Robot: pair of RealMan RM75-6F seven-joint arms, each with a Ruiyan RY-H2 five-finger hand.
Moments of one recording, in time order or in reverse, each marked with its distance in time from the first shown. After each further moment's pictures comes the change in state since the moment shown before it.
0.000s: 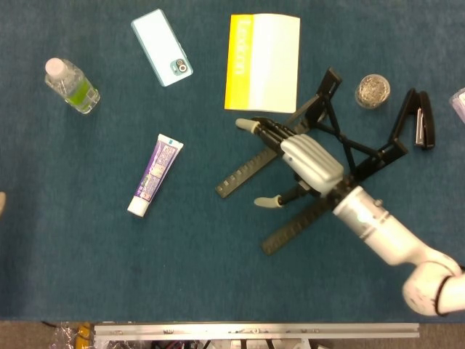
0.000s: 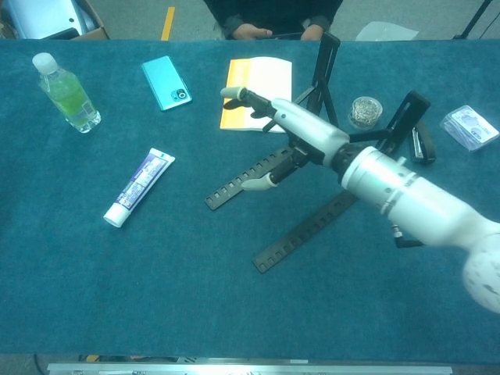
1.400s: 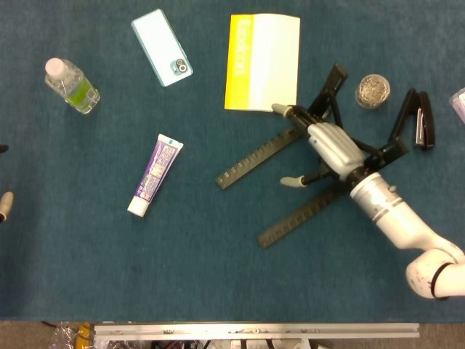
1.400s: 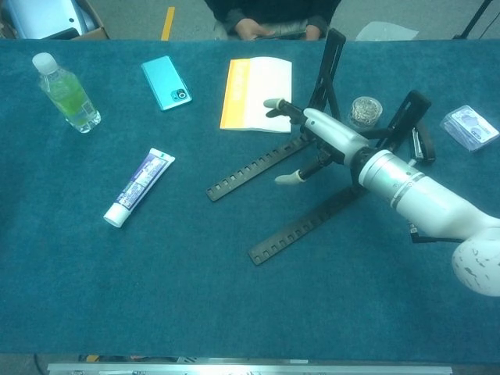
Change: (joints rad) left arm -0.014 -0.028 -0.001 0.025 -0.001 -0.028 -0.006; right arm -0.017 -0.035 -0.027 0.216 0.017 -0.024 0.107
